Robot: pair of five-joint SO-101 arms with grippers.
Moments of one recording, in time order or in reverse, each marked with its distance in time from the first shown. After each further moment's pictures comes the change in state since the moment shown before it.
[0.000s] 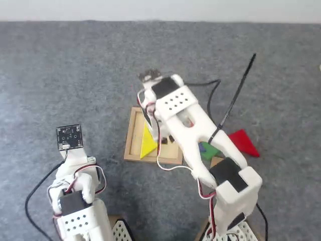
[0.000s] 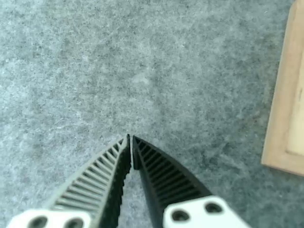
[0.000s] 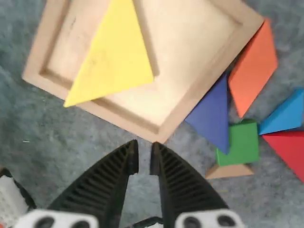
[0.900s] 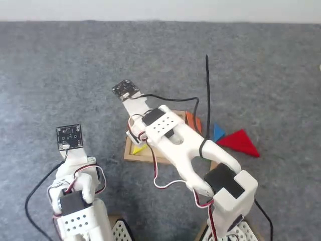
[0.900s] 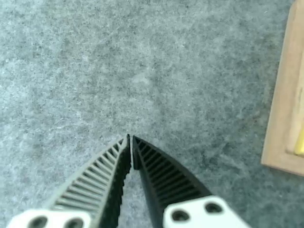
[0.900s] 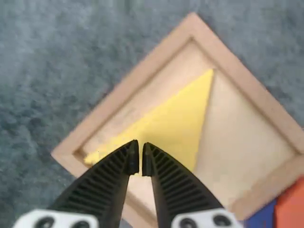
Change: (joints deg) left arm 0.0 0.0 0.0 0.0 0.0; right arm -6.3 -2.2 18.5 -37.2 5.3
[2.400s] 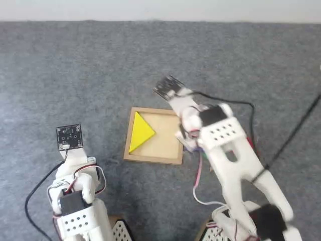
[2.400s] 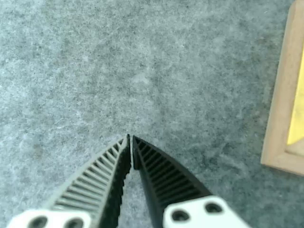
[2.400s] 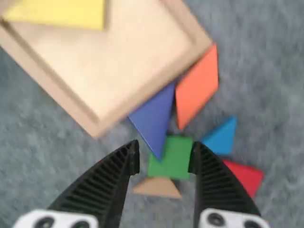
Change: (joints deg) left arm 0.0 0.0 0.0 0.0 0.0; right arm 20.7 -34.0 21.0 15.4 25.7
